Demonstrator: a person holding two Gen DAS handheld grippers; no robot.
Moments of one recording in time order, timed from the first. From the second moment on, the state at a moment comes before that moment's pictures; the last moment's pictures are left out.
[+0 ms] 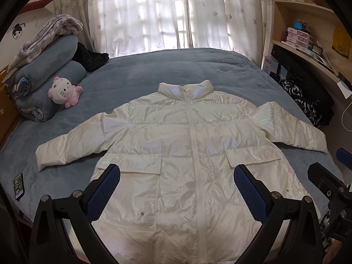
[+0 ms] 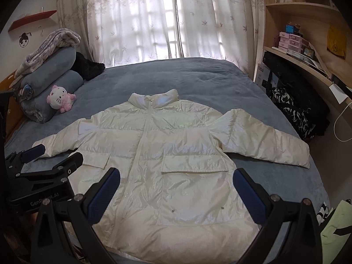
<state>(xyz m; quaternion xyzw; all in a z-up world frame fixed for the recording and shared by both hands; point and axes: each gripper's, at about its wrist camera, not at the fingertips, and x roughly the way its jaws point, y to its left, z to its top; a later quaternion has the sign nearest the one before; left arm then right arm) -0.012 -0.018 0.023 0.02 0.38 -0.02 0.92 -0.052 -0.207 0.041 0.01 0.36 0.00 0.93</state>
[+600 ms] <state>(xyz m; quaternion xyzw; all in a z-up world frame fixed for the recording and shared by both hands) 0.032 -0.096 0.060 0.09 0.30 -0.06 0.95 -0.020 -0.311 0.070 0.06 0.32 -0.05 0.94</state>
